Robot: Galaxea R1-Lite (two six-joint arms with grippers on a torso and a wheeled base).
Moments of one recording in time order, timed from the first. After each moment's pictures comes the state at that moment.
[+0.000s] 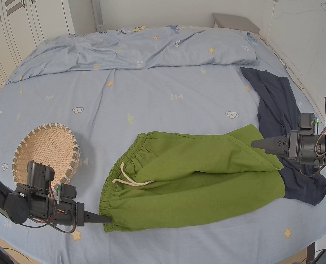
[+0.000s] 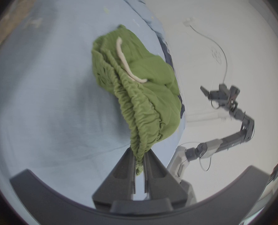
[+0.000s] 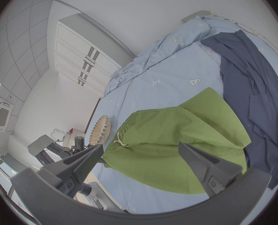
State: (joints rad) left arm -0.14 1.75 -0.37 -0.49 -0.83 -0.31; right arm 0.26 1.42 -0.78 -0.14 0.49 0.38
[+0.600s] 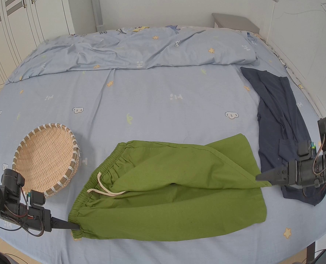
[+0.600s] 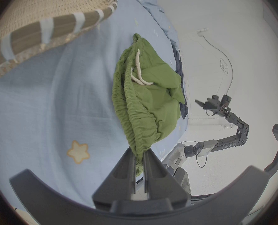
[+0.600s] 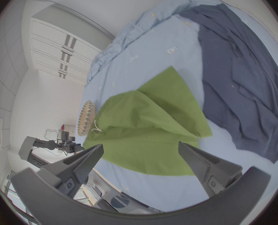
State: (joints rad) left arm 0.23 1.62 -0.39 0.04 -0.95 0.15; right arm 0.20 1.44 -0.72 0.08 0.49 0.34
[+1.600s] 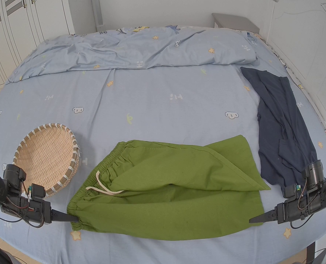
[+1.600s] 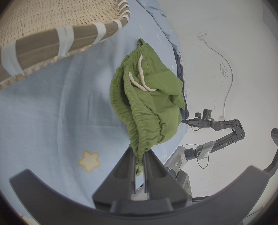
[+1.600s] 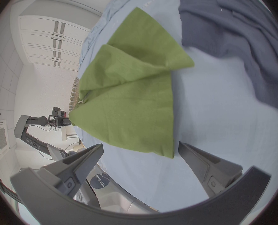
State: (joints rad) left arm 0.27 1.70 -0.47 0.05 -0.97 0.18; right arm 0.06 1.70 -0.34 -0.26 0.68 0.13
